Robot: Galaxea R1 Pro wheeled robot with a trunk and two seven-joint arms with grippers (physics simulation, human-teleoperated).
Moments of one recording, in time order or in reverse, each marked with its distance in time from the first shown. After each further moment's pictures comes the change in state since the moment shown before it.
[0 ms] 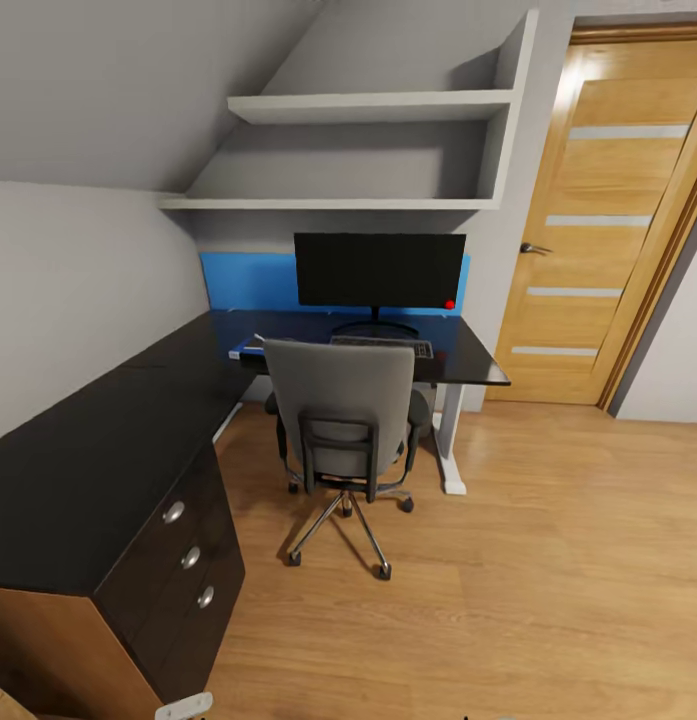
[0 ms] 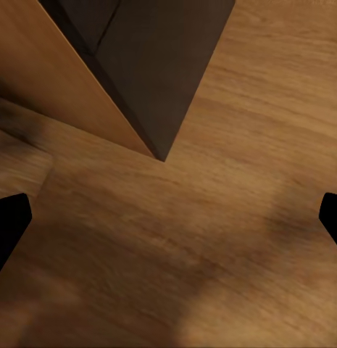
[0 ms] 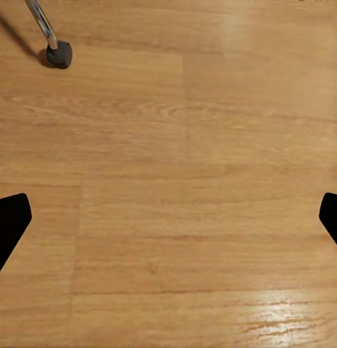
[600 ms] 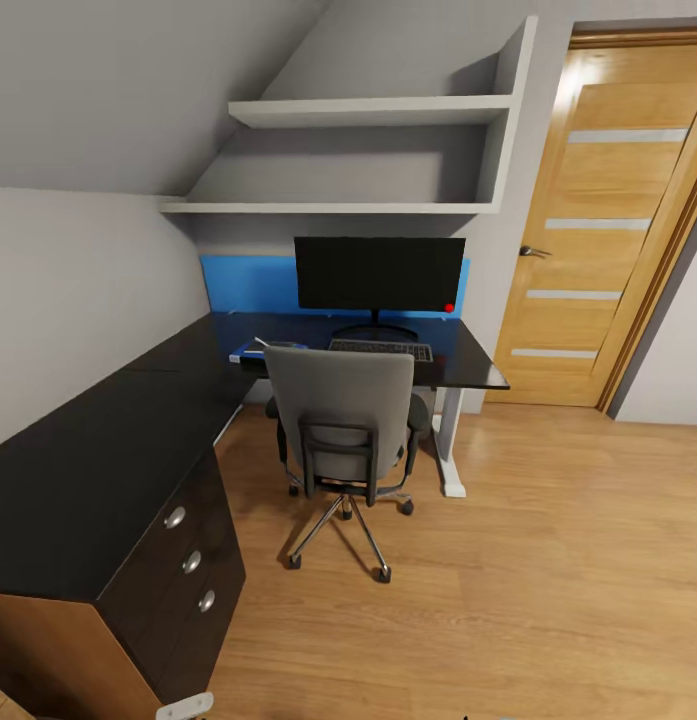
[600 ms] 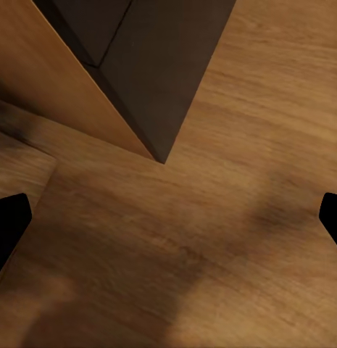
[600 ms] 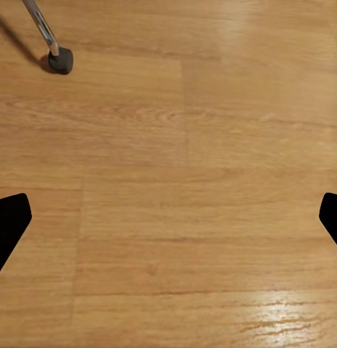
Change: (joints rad) left arm 0.000 -0.002 -0.001 0.000 -0.001 0.002 0.000; right arm 0.000 0.000 0.000 0.000 0.000 0.000 0.000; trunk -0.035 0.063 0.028
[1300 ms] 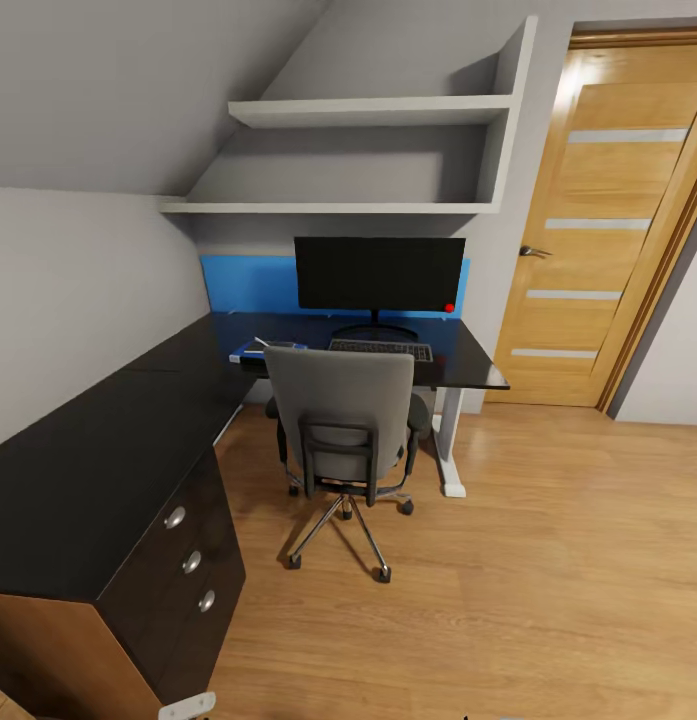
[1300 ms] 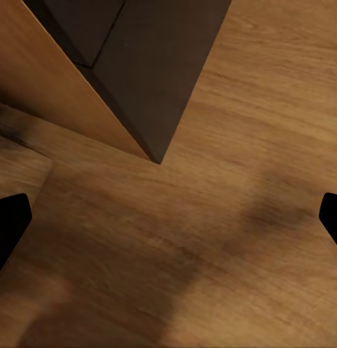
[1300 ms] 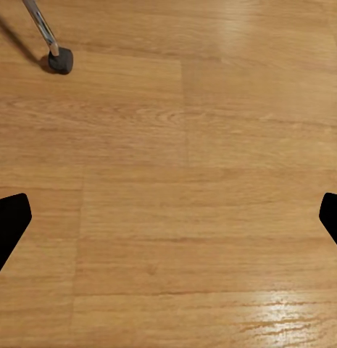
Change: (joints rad) left arm 0.000 -0.005 -0.002 -0.001 -0.002 -0.002 -0.002; right arm 0.000 0.000 0.000 0.000 0.000 0.000 0.000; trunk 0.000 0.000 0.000
